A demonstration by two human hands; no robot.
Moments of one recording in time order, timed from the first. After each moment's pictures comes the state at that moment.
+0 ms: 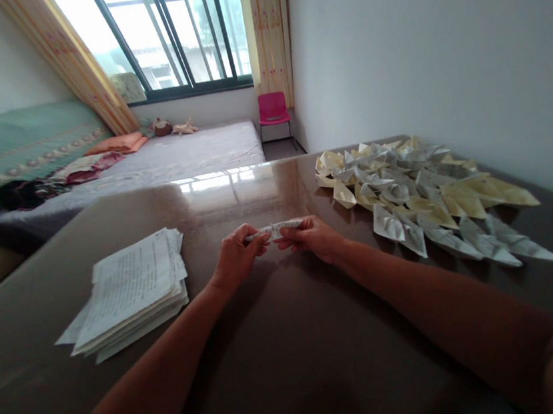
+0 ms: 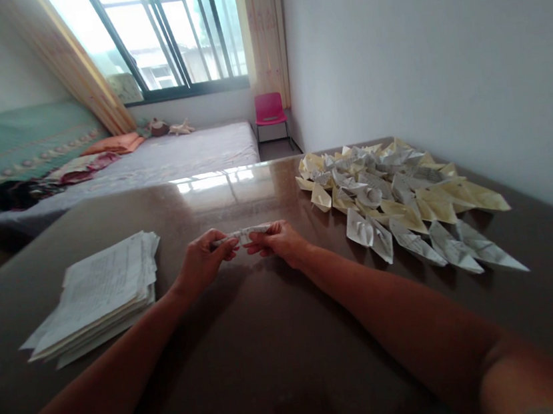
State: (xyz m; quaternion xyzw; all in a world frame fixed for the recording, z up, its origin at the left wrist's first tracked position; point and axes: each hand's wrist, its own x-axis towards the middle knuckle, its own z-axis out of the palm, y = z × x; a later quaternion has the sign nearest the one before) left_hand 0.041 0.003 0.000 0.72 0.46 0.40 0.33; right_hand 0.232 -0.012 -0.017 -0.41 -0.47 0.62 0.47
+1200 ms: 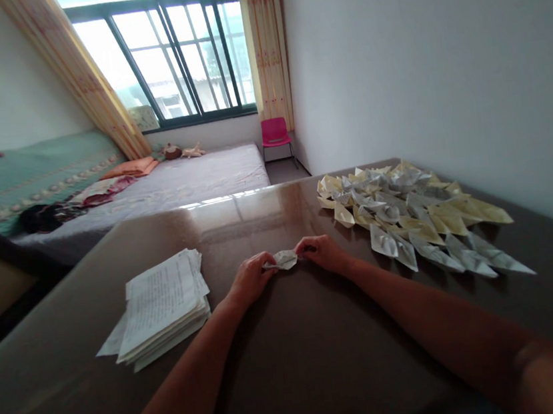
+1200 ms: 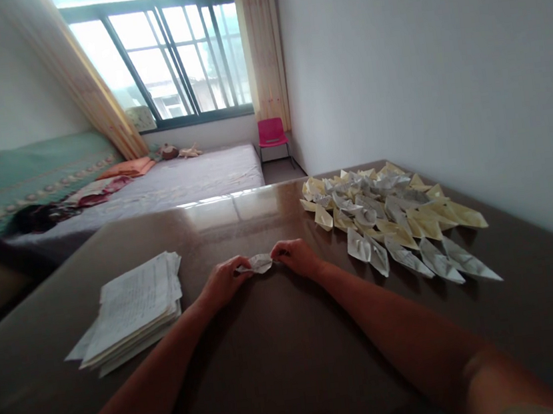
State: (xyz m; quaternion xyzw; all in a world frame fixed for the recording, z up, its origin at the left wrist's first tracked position) left_hand 0.016 0.014 -0.016 0.85 0.41 0.25 0.20; right_hand 0.257 -0.006 -0.027 -0.47 -0.73 0.27 0.41
